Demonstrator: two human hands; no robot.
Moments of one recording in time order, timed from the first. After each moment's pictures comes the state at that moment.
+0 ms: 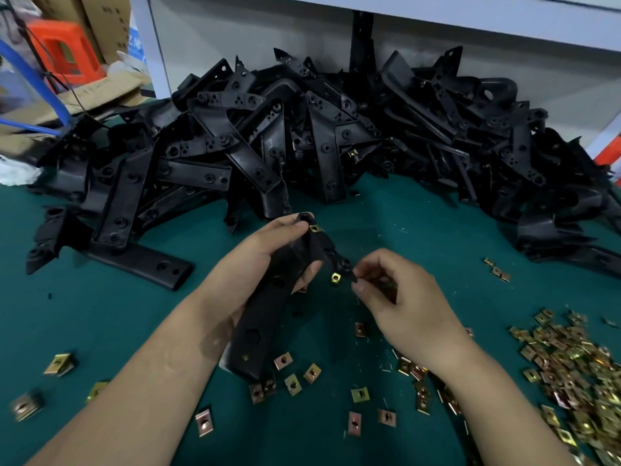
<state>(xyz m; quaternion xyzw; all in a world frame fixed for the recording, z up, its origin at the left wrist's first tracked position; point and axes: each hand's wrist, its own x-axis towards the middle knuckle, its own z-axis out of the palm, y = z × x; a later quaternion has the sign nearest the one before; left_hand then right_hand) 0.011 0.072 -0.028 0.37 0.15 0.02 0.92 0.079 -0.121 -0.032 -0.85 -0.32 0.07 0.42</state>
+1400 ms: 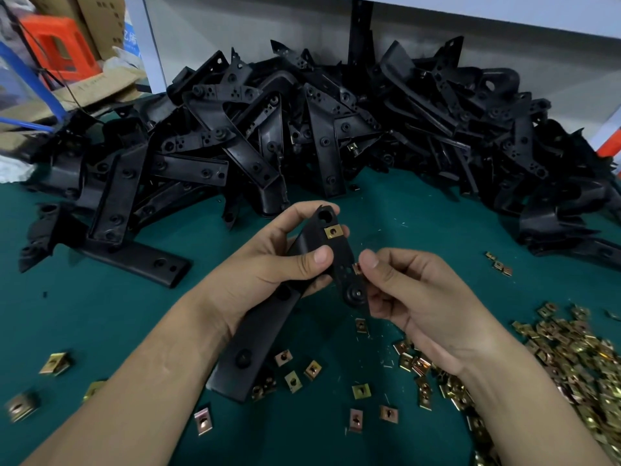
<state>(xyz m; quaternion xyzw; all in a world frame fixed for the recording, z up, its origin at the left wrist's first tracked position) -0.001 0.067 -0.025 0.52 -0.03 0.01 0.85 0.065 -0.122 0.000 -0.64 -0.19 0.33 0.67</state>
